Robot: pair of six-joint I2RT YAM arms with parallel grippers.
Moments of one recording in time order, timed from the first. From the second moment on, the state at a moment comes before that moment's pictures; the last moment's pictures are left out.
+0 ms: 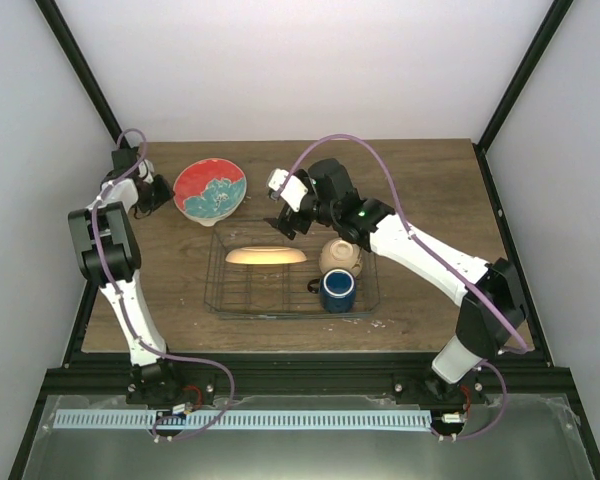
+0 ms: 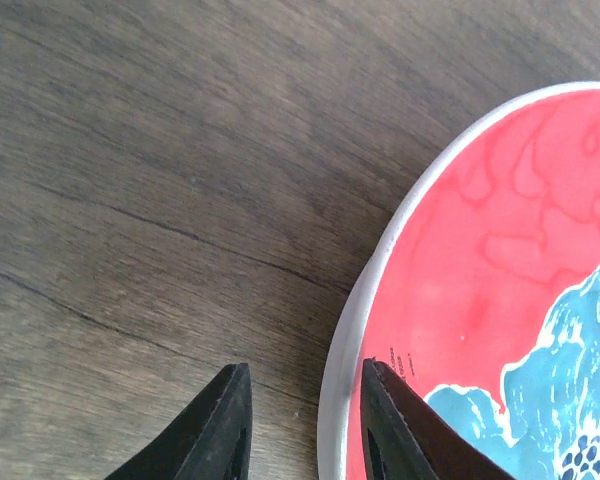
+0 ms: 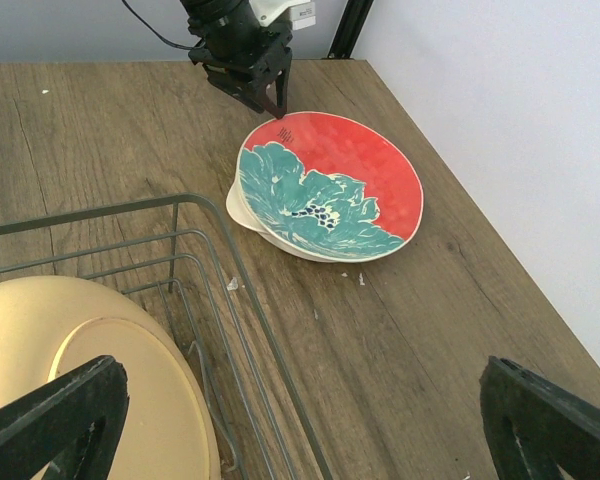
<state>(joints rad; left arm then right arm) 0.26 2.16 1.62 -0.48 0.32 -0.31 0.75 1.60 1.38 -0.25 -0.19 -0.44</state>
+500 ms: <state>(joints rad) 0.26 2.20 1.61 -0.42 0.45 -0.33 0.75 1.64 1.38 -0.25 -0.19 -0.44</state>
